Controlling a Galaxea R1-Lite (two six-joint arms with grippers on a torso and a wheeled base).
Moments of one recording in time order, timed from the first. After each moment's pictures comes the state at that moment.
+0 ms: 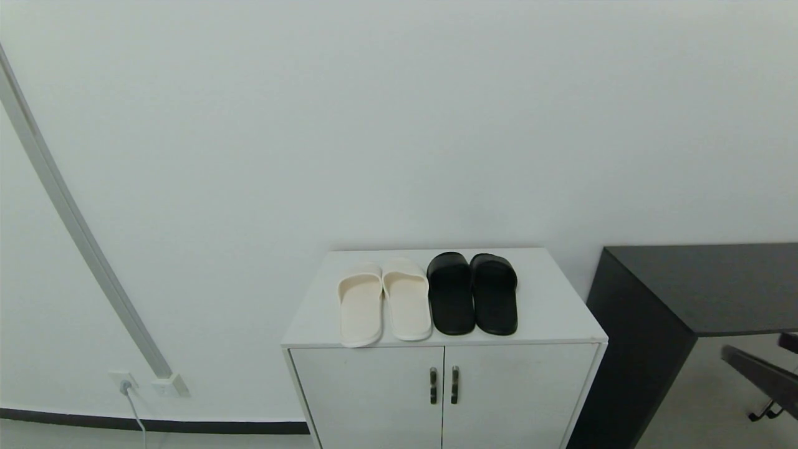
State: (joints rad) left arm 0.00 0.00 0.00 0.00 0.00 0.00; right arm 0.35 0.93 -0.28 -0.40 -0.04 0.15
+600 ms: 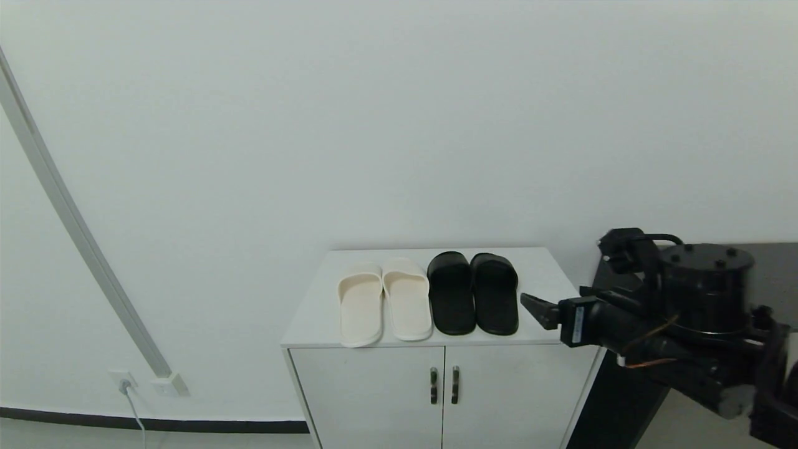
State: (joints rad) left arm 0.00 0.00 0.00 0.00 0.00 0.00; right arm 0.63 1.65 -0.61 -0.76 -0.29 0.23
